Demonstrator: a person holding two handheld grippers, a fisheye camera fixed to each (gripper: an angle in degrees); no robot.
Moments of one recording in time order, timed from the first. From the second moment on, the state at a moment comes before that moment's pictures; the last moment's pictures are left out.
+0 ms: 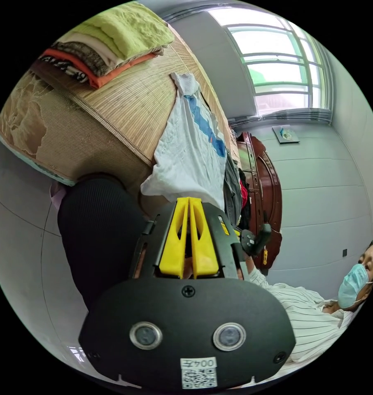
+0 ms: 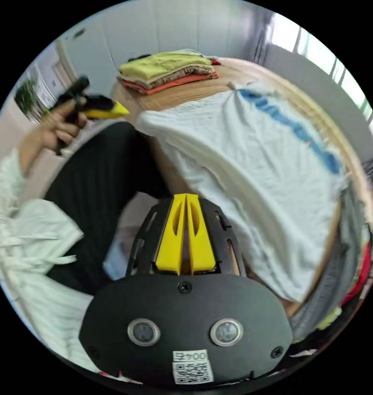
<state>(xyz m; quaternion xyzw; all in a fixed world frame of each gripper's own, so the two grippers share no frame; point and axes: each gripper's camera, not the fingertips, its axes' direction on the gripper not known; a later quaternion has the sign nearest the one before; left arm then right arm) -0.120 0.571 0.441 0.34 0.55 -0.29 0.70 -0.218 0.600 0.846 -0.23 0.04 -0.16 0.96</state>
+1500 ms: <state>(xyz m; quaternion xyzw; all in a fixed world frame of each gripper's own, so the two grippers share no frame) -0.141 0.545 0.445 0.34 0.47 -0.27 0.77 -0.037 0.623 0.773 -0.14 0.15 -0.05 0.98</state>
